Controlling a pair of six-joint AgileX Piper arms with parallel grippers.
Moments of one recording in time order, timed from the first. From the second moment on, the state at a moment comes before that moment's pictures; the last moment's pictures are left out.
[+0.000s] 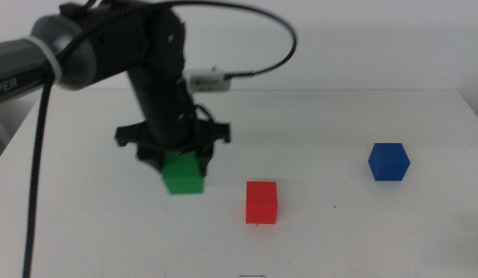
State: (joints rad) left arm -0.49 1.81 -1.52 -0.05 1.21 -0.44; right arm -0.05 -0.01 0.03 0.02 0.11 -0.06
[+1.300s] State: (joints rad) left arm -0.69 2.04 -1.78 -0.07 1.23 -0.49; right arm -0.05 -0.01 0.03 0.02 0.11 -0.06
